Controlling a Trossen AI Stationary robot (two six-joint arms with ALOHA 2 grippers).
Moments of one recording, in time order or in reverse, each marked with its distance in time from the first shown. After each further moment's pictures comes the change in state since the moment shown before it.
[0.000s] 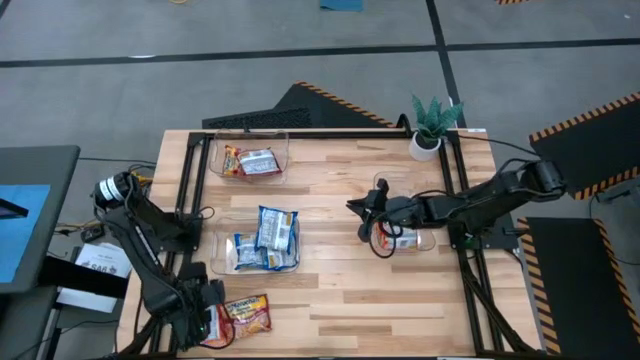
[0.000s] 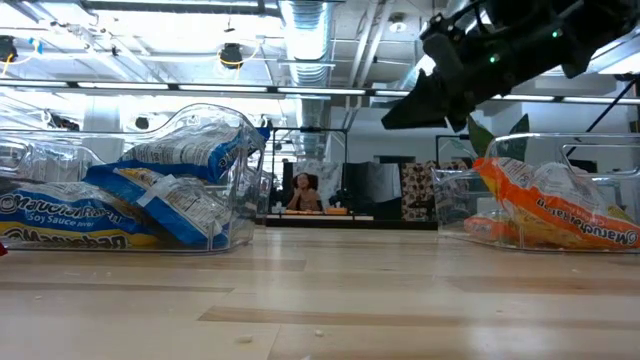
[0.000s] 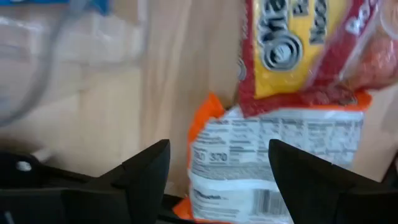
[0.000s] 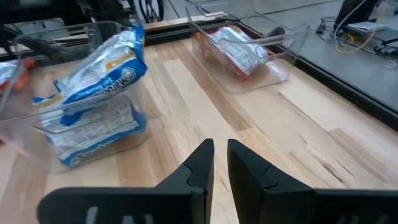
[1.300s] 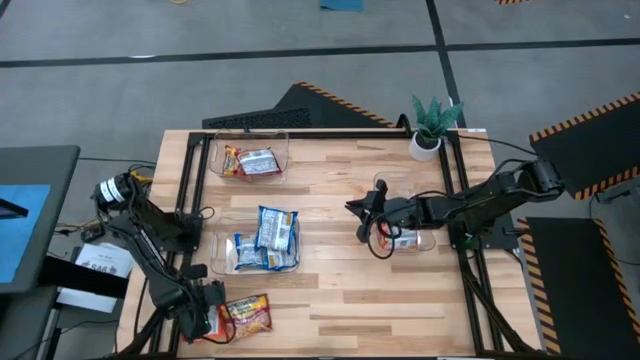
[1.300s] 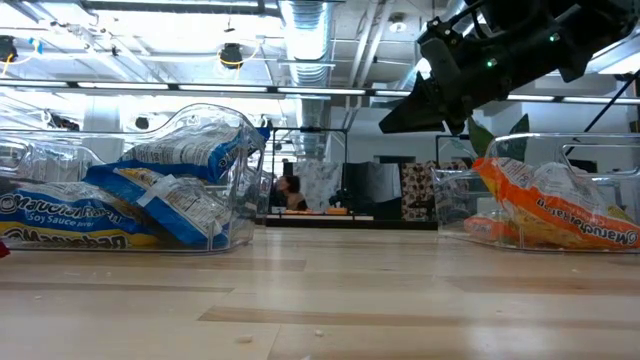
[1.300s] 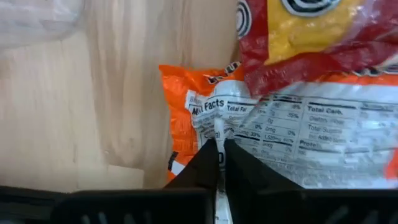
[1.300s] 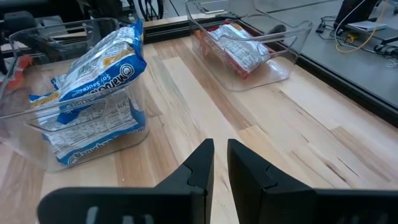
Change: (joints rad) left arm 0.001 0.016 -0.168 0.140 0.132 0.027; right arm -0.001 0.027 0.000 0.027 0.000 -0.002
